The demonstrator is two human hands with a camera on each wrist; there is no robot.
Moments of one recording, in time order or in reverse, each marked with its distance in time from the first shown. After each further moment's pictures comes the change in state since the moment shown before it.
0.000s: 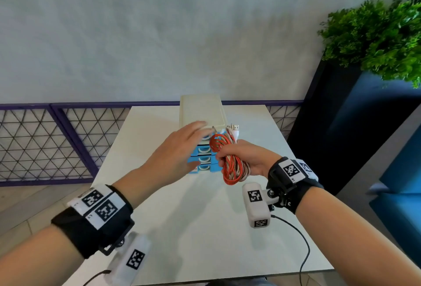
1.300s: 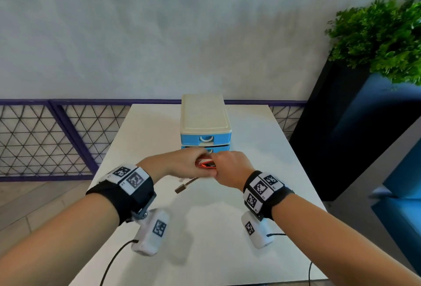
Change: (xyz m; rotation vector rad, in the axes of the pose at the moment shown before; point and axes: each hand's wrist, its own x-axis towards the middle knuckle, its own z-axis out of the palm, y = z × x) left_hand 0.031 -0.028 0.029 -0.393 -0.551 -0.346; right_hand 0.048 0.036 0.019 -1.640 0.324 -0.441
